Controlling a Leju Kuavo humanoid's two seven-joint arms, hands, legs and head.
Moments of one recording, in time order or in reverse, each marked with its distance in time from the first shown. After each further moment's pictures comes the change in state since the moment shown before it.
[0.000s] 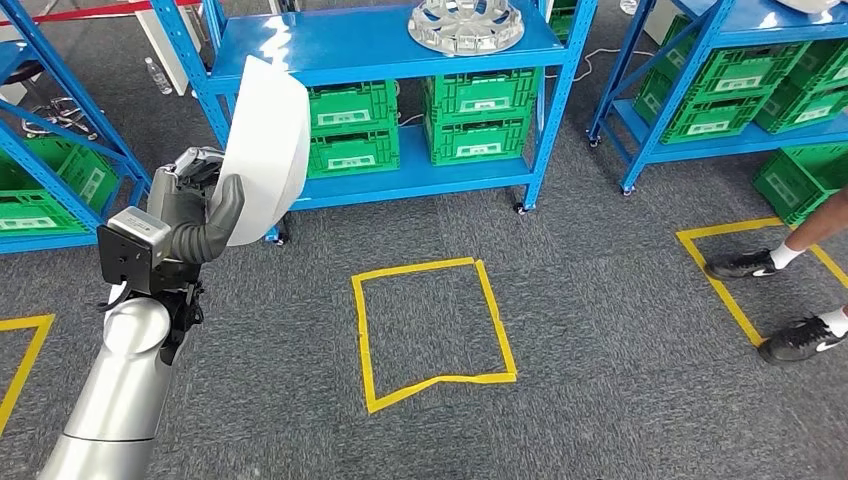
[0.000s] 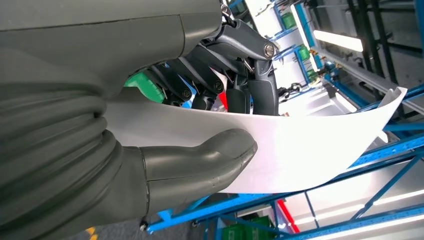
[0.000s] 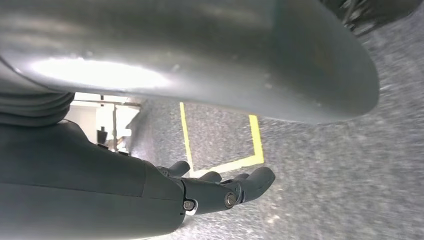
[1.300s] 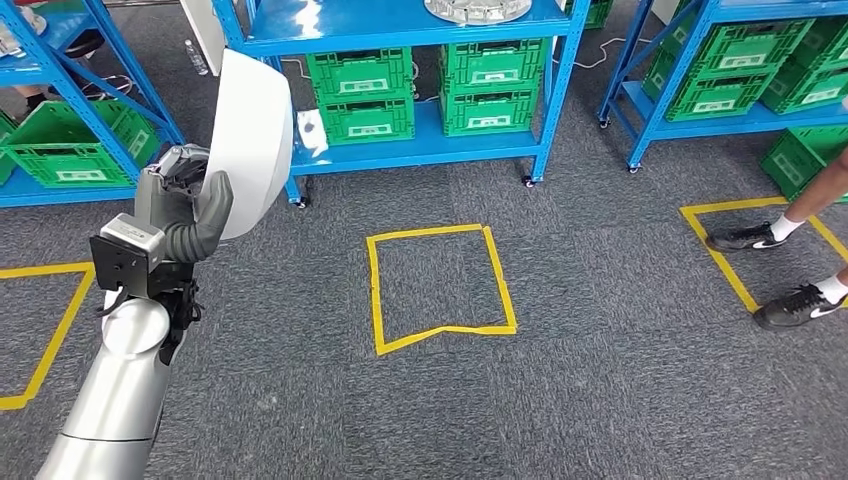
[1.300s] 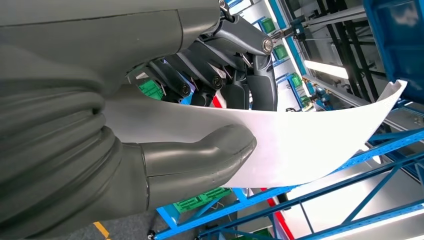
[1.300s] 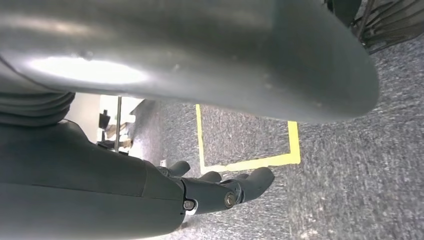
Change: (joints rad) left arm -0.004 0.013 -0.002 0.010 -0.014 0.086 -0.056; right arm -0.003 -0.007 -0.013 -0.001 0.000 0.069 0.003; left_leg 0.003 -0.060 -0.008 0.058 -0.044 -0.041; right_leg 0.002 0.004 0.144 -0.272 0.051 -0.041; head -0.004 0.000
